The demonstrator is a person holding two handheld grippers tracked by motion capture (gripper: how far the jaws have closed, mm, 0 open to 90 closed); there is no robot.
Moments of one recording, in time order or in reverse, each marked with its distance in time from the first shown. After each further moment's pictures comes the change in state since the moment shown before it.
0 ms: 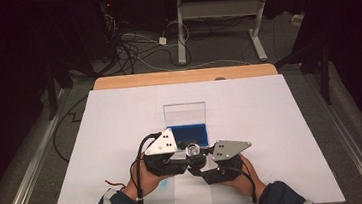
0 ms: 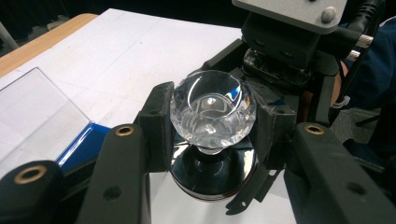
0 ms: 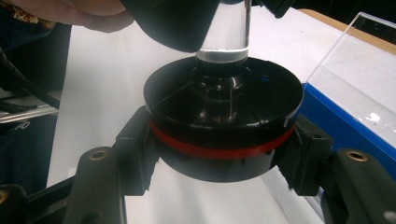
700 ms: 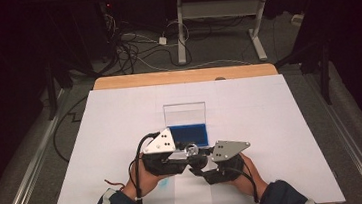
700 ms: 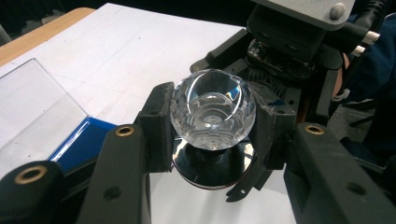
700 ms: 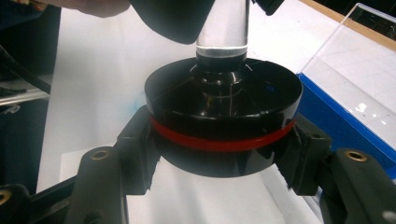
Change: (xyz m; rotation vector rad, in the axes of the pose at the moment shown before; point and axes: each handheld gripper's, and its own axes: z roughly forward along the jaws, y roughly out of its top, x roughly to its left) left arm 0.003 -0.004 -0.001 0.007 -0.012 -0.023; right arm 0.001 0.003 -0.003 0.060 -0.022 -0.031
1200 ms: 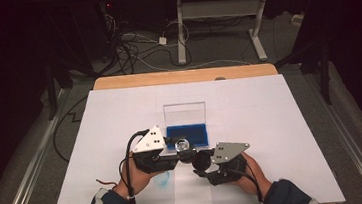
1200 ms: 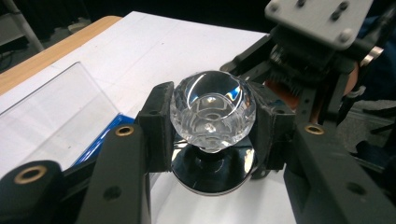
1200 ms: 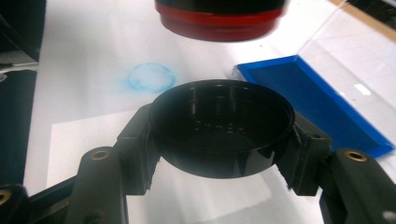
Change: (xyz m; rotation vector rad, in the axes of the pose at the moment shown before) left arm 0.008 -0.002 -0.022 -0.022 0.071 0.001; right arm -0.001 -0.003 -0.005 0.076 -0.021 -0.052
